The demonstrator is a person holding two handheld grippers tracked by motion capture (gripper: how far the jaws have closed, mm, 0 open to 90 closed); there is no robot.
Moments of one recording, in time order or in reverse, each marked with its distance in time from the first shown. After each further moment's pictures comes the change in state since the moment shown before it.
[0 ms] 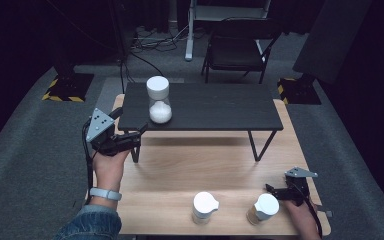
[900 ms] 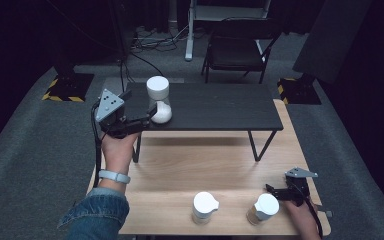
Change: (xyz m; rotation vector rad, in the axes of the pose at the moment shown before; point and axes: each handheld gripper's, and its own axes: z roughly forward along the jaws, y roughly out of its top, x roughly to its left) left arm -0.004 0.034 0.026 -0.031 -0.019 0.024; right arm 0.000 0.000 0.000 0.000 0.001 -0.002
